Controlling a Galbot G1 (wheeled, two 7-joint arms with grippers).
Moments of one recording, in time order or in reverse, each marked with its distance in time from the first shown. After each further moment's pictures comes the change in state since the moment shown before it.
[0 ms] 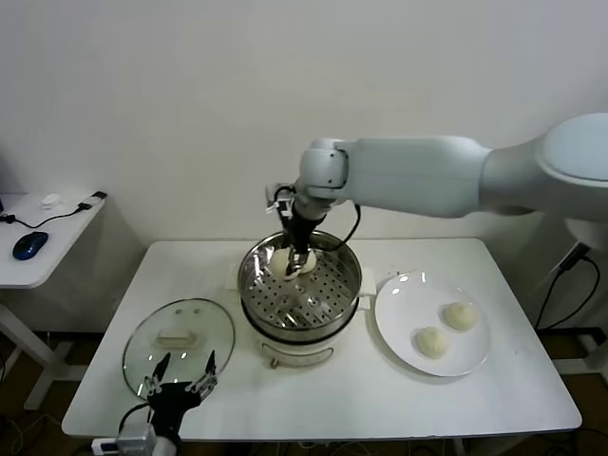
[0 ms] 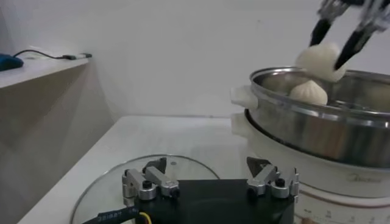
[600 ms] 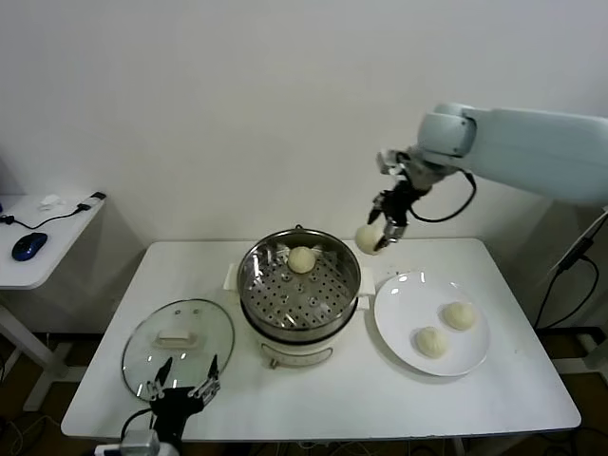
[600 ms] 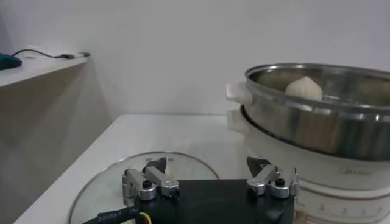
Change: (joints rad) left arm 0.025 -0.013 0.016 -0.006 0.025 -0.014 -0.003; right arm 0.216 -0.332 -0.094 0.113 -0.058 0.162 -0.197
